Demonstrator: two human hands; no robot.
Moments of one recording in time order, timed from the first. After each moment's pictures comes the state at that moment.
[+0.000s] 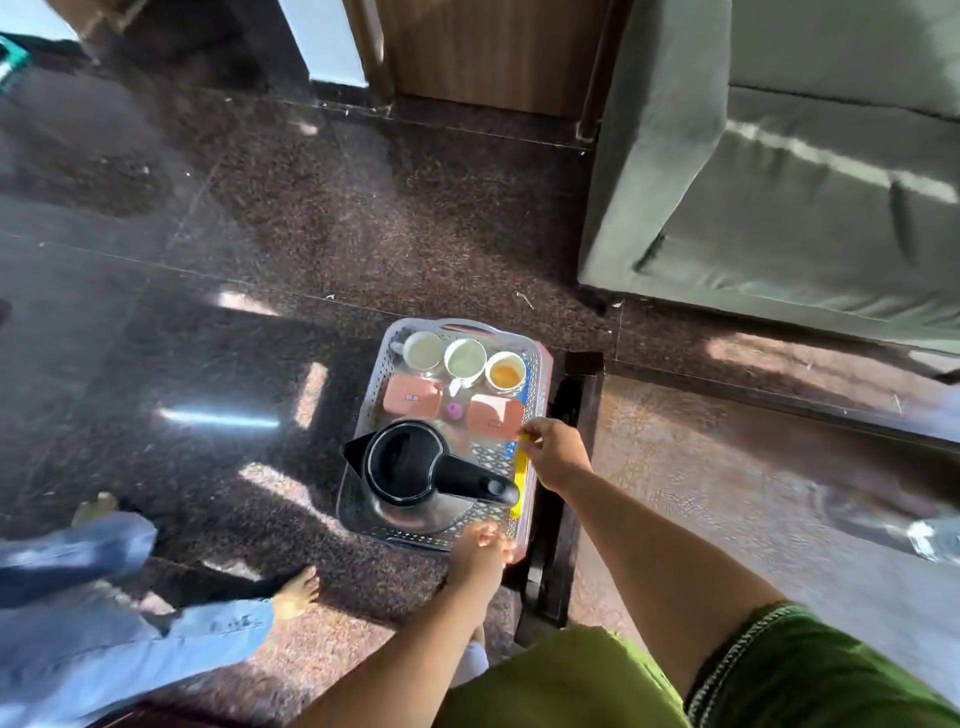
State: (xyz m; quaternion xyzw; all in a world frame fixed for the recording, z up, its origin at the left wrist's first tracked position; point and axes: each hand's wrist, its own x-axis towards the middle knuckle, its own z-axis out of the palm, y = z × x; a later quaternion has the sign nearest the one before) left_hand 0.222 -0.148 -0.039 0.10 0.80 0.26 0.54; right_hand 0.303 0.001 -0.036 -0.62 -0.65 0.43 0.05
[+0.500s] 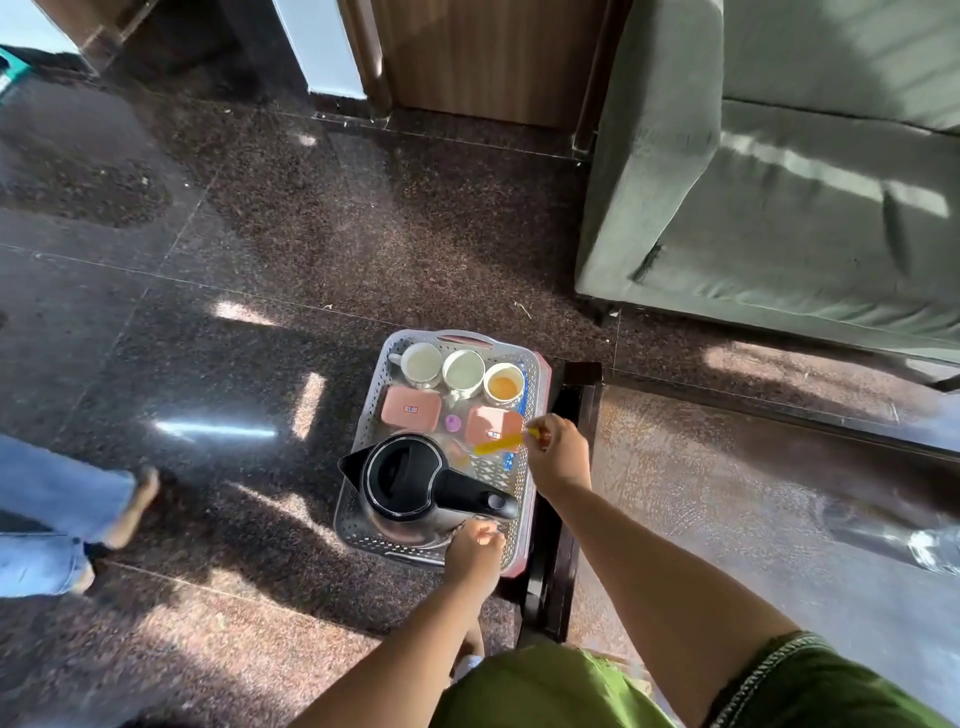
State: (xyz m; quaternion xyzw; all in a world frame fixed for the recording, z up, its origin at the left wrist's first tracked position) left_hand 0.209 -0.133 -0.053 0.20 0.80 0.19 0.53; right_hand 0.295 0.000 -0.023 -0.67 -0.62 0.38 0.15
